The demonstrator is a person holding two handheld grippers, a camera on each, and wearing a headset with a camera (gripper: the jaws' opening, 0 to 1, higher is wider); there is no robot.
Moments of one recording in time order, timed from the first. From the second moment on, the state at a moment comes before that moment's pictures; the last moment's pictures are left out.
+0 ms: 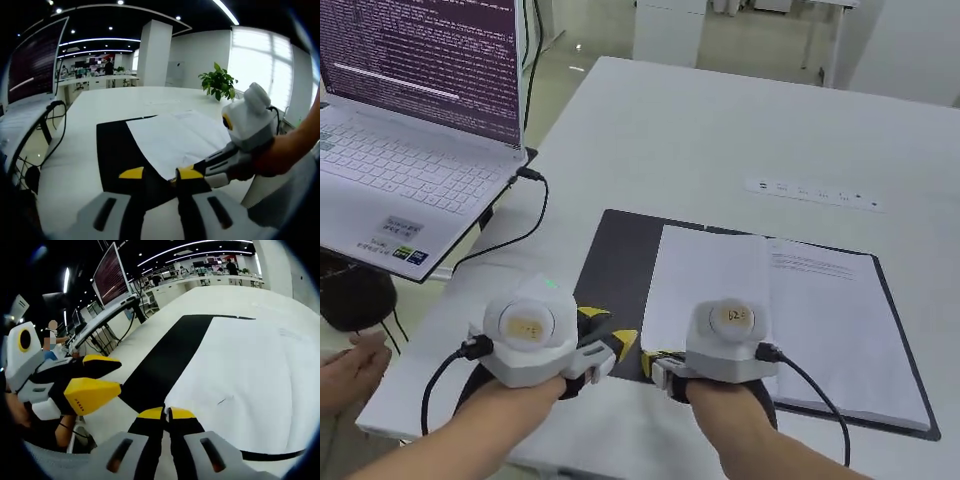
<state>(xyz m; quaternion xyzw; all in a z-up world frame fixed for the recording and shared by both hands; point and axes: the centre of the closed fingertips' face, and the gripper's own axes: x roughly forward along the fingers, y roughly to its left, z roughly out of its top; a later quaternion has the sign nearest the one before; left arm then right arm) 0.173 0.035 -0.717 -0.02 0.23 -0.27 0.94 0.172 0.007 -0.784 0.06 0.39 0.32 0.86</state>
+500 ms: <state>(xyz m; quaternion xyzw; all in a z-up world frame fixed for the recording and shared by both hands) 0.188 0.021 -0.730 -0.02 0.24 -0.26 0.94 0.175 -0.013 -0.760 0.07 0.33 0.32 0.89</state>
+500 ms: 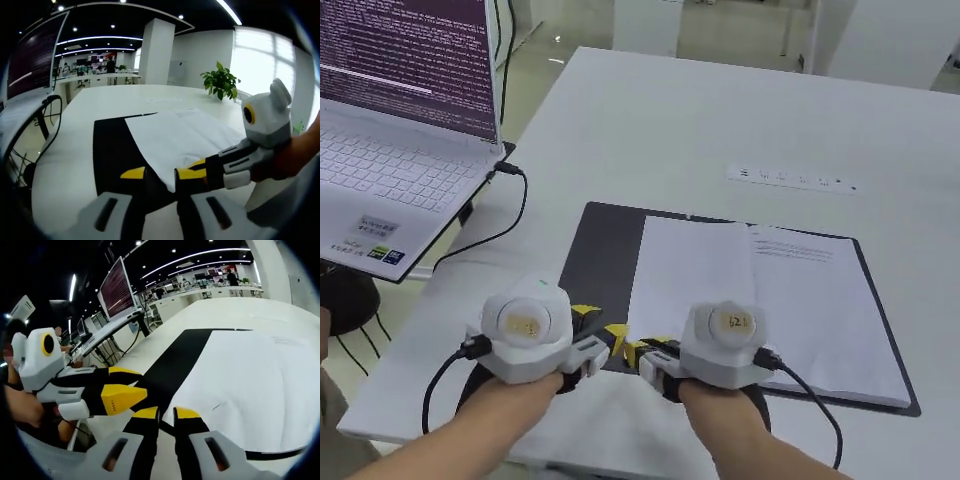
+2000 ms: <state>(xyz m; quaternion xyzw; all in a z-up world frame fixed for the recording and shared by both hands) 0.195 -0.019 -0.789 0.03 0.29 -0.23 0.93 0.286 -0.153 -0.757 0.08 0.26 0.23 0.93</state>
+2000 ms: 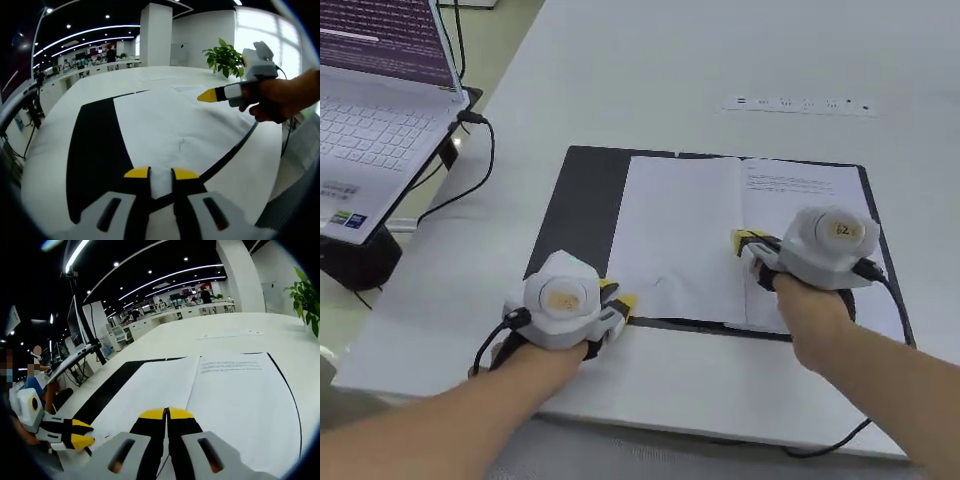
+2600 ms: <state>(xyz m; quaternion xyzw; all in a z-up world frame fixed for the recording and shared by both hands) 0.197 -0.015 -0.791 0.03 0.28 -0.23 0.93 0.332 -0.144 -0.767 0.06 0.26 0.23 0.94</state>
